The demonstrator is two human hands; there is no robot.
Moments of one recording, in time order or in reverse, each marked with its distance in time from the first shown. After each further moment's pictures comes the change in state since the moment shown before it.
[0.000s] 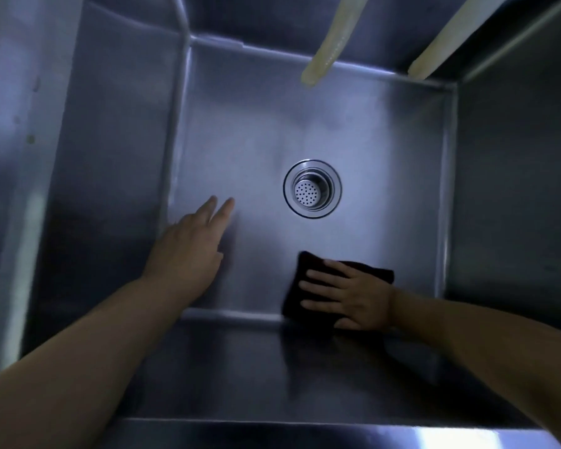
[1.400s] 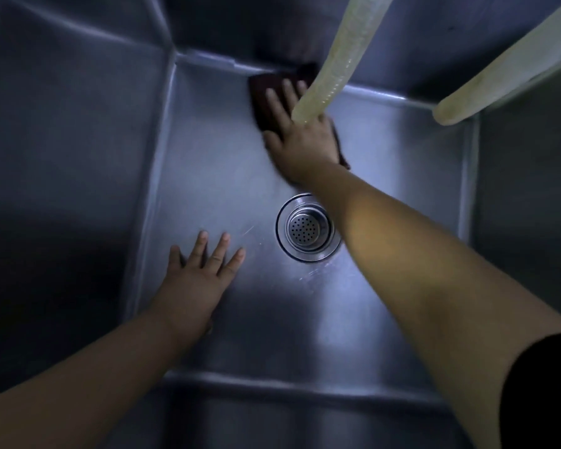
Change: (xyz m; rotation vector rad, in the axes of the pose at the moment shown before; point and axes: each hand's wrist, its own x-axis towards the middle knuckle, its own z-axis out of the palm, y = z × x) left_hand 0.061 0.003 0.049 0.290 -0.313 0.081; right_hand 0.185 0.222 -0.094 0.106 0.319 0.915
